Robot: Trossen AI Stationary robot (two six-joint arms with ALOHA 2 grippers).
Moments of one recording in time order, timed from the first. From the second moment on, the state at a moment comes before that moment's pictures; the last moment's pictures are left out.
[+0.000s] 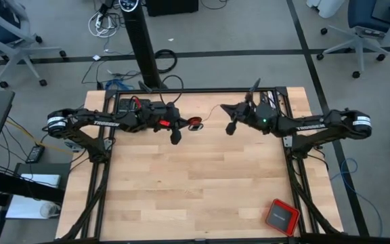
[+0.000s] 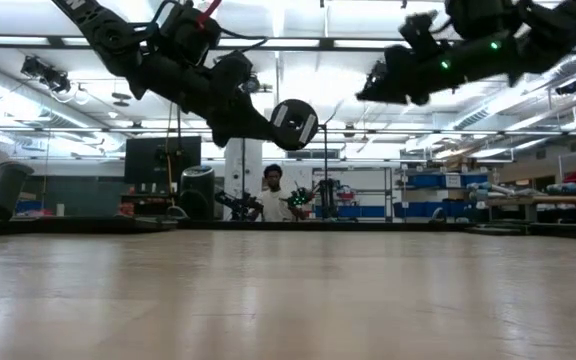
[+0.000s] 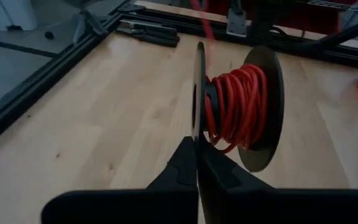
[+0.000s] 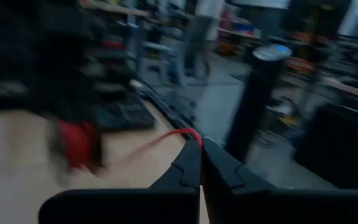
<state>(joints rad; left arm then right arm) 0.31 1.45 0.72 0.34 0.12 -0.06 -0.23 1.17 0.48 0.63 0.34 -0.15</state>
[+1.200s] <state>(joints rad) 0.33 1.45 0.79 0.41 -0.26 -0.35 -0.11 1.62 0.98 0.50 0.30 -0.25</state>
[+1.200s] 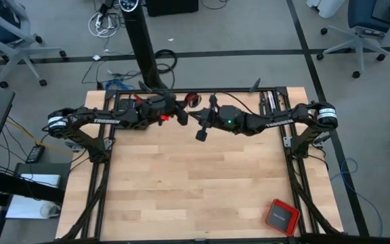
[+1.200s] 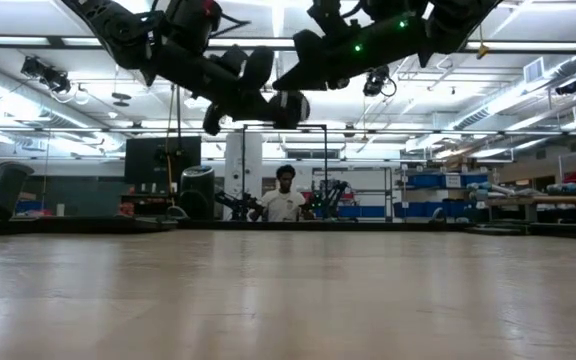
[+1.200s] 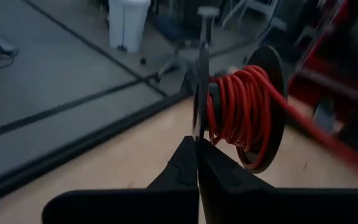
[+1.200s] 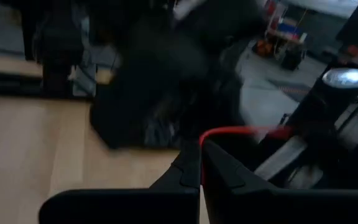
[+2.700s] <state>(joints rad) 0.27 1.67 0.79 0.27 0.17 -0.05 -0.13 1.58 0.68 0.20 0.12 0.08</state>
